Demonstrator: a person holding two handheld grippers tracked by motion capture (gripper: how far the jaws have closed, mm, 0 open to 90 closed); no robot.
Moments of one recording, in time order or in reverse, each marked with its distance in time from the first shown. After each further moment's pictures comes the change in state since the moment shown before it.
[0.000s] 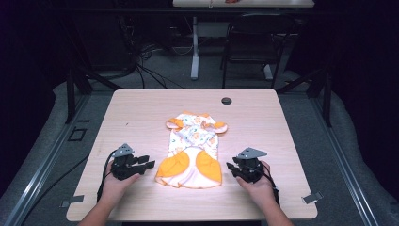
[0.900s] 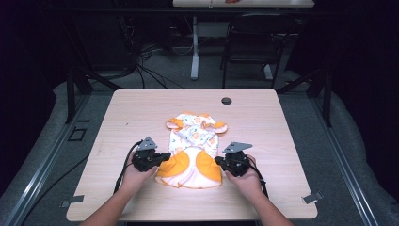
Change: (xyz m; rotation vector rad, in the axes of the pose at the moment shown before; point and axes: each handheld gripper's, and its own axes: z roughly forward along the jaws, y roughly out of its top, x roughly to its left) left arm -0.028 0.034 0.051 0.055 -0.035 0.137; right arm 0.019 0.029 0.030 0.017 0.142 -0.044
